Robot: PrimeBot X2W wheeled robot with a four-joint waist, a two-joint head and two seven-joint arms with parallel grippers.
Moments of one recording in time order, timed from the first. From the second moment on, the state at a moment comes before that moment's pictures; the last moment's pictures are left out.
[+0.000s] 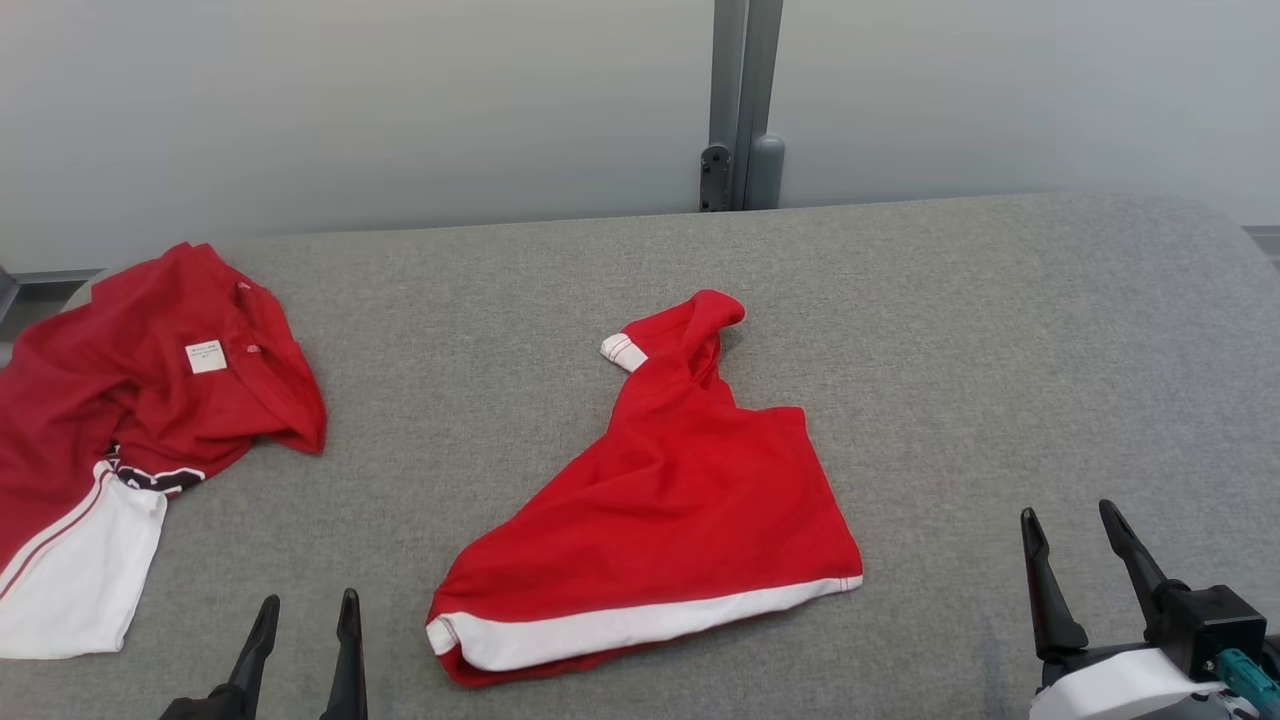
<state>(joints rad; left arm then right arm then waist) 0.17 0.11 -0.02 0.16 -0.25 -0.10 -0.26 0.12 -0.12 -0.05 0.12 0.11 0.13 -0.26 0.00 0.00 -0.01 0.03</state>
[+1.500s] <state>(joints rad) 0.08 0.16 -0.18 0.21 -0.40 -0.13 -0.03 -0.16 -0.32 0.50 0.43 0.40 0.13 -0.05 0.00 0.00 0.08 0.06</state>
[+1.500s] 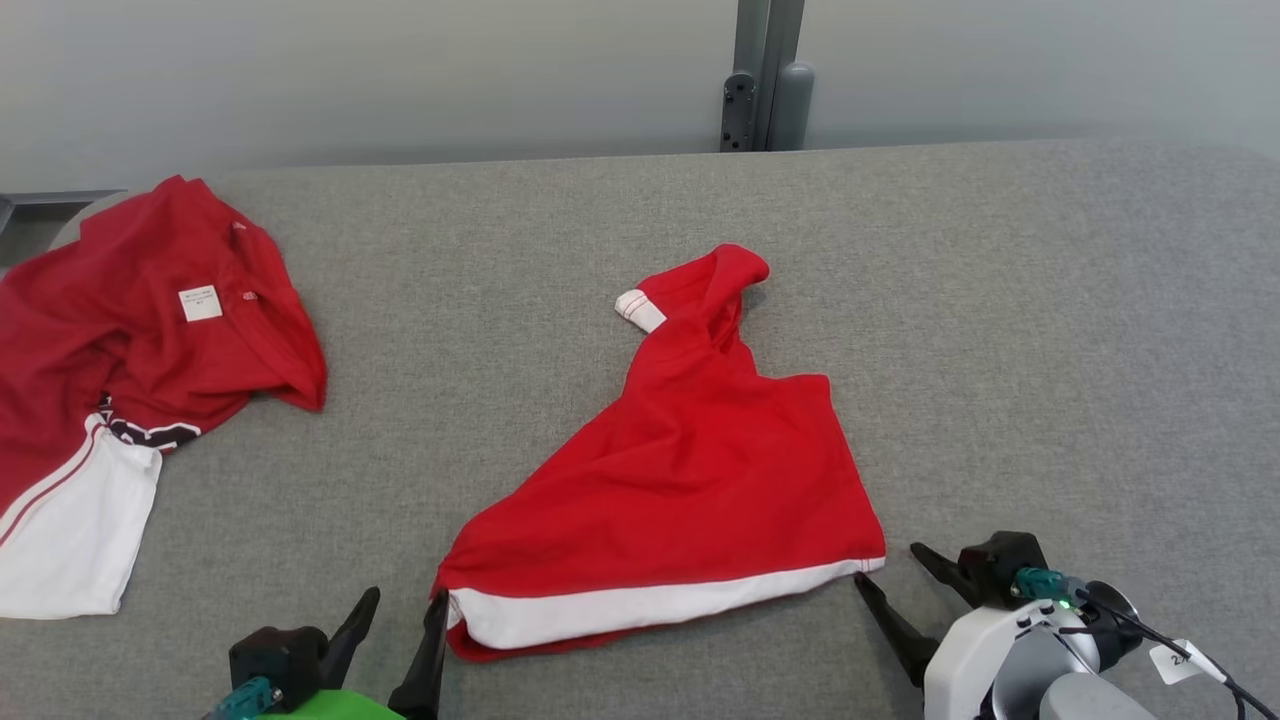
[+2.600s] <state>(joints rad) 0.01 0.21 -0.32 0.23 -0.73 -0.13 0.10 -0.31 -0.33 0.69 0.52 0.54 0.13 -0.12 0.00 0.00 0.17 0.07</state>
